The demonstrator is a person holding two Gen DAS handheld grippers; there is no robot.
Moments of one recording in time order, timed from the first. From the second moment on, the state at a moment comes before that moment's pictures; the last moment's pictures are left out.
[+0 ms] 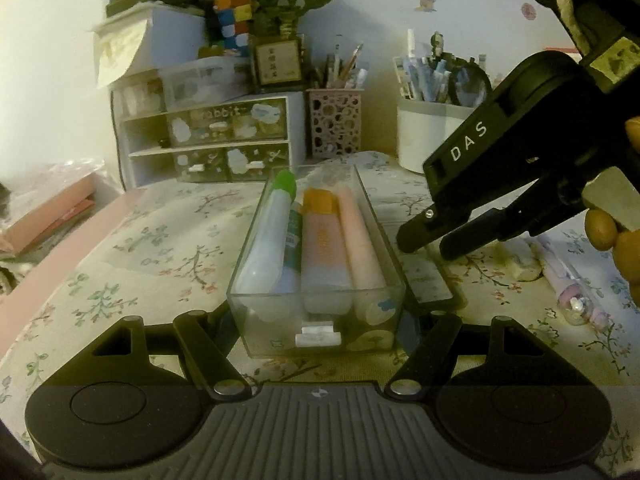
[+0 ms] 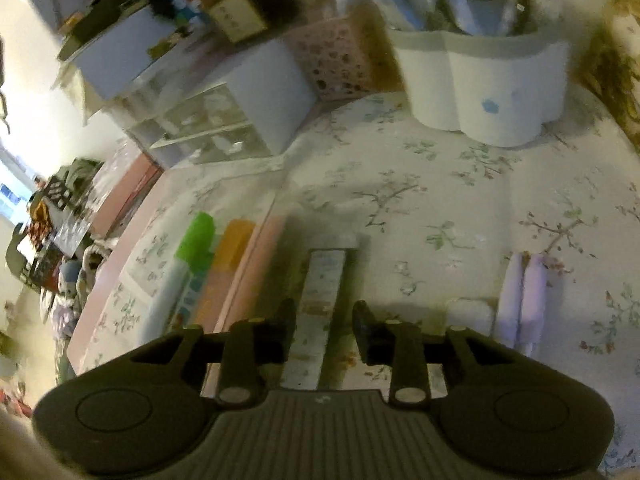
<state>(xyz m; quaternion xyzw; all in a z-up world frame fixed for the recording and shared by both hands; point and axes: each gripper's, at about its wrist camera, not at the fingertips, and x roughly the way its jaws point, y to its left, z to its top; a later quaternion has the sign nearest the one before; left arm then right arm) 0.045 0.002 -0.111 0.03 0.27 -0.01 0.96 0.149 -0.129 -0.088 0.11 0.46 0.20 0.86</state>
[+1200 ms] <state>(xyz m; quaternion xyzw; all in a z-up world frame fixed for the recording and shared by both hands) 0.030 0.007 -0.111 0.03 0.26 0.01 0.96 0.152 -0.075 -0.088 -0.01 0.44 0.20 0.88</state>
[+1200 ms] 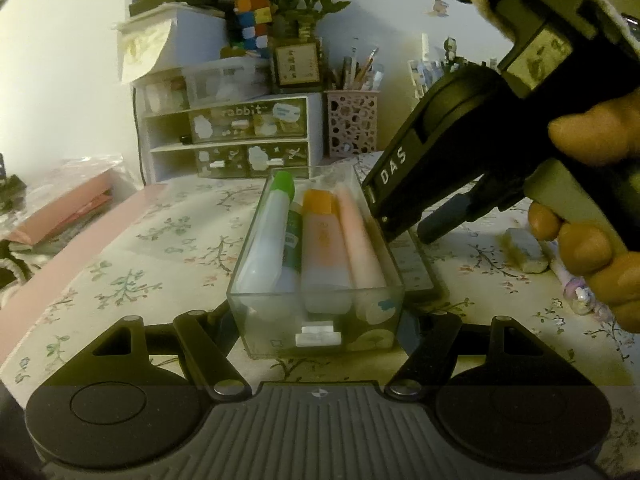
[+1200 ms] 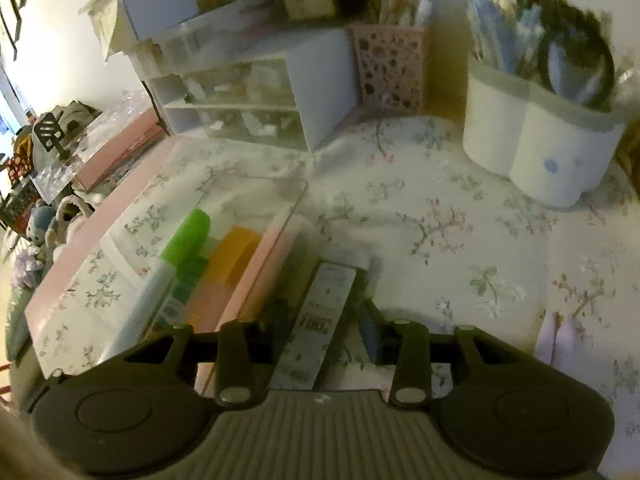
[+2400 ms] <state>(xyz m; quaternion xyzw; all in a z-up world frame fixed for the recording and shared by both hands) 0.021 0.022 -0.112 0.02 0.26 0.03 0.97 0.138 -0.063 -0.091 -0.08 0.41 0.21 0.88</state>
